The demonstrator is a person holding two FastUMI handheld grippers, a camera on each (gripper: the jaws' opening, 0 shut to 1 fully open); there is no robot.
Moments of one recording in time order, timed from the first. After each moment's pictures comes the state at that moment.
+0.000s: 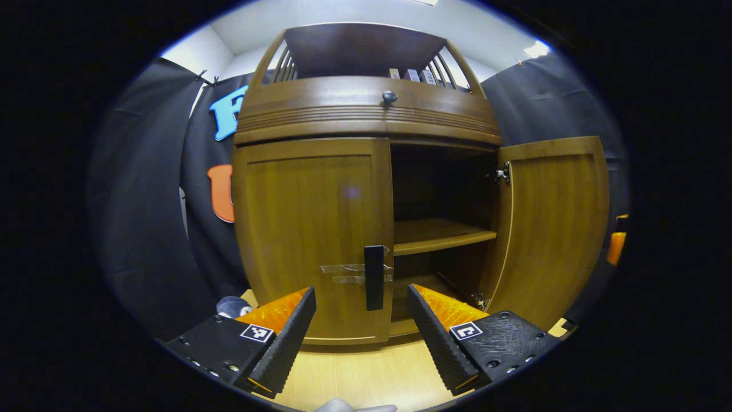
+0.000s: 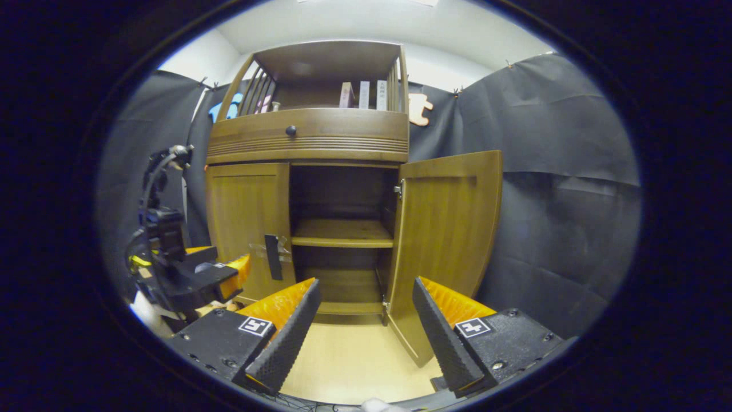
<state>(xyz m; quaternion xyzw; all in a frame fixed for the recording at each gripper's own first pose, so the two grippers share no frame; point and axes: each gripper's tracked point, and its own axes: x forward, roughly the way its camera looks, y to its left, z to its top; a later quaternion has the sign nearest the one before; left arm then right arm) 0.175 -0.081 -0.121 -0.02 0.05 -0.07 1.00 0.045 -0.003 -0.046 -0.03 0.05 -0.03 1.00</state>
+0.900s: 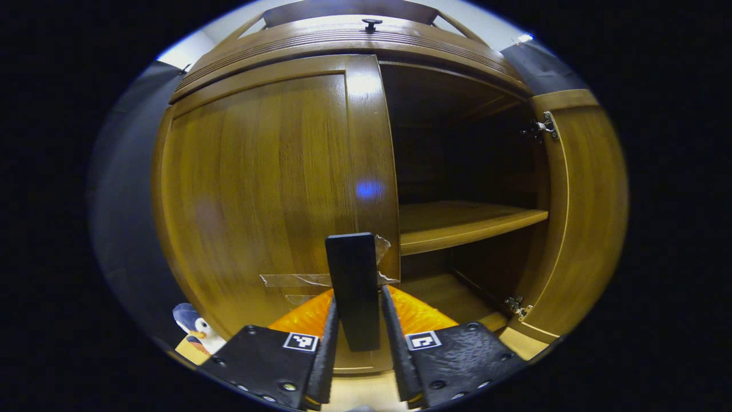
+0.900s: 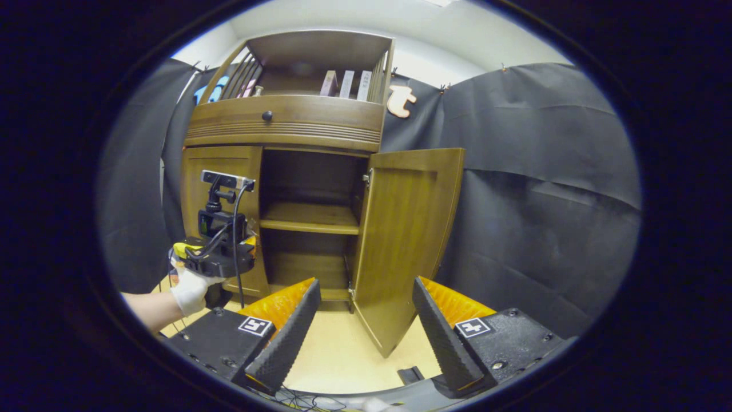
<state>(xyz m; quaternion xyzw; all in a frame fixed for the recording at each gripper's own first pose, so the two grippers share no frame) 0.302 -0.105 -0.177 0.00 0.07 -0.06 1.00 0.025 -0.040 -0.047 -0.06 0.08 -0.09 0.99</state>
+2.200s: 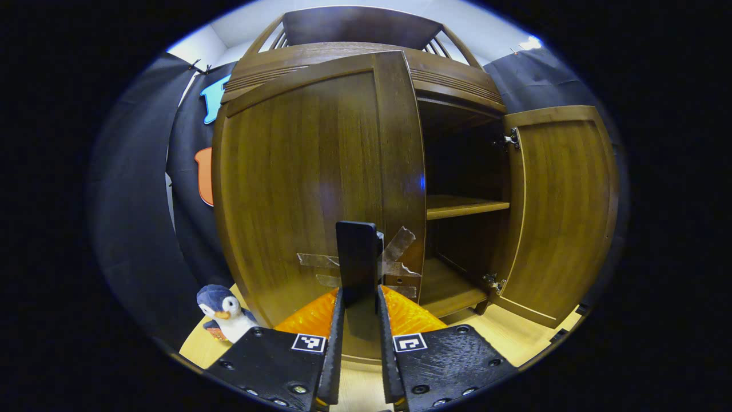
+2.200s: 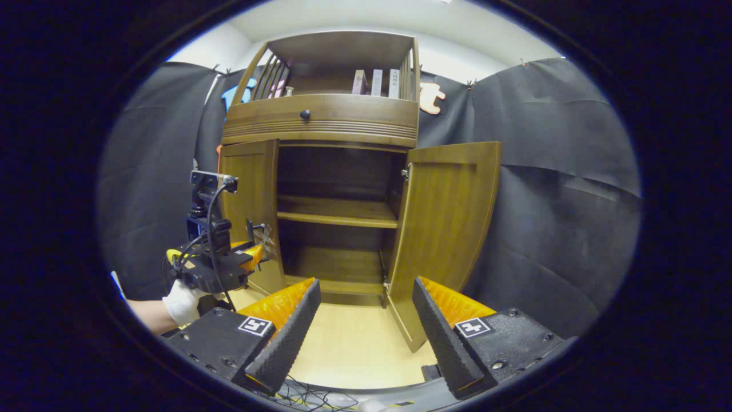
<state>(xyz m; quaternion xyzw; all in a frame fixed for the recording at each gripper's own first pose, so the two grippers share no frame) 0.189 -0.067 -0.181 -0.01 0.08 -0.08 0.99 0.009 0.002 -0.064 -0.05 0.10 0.00 0.99</state>
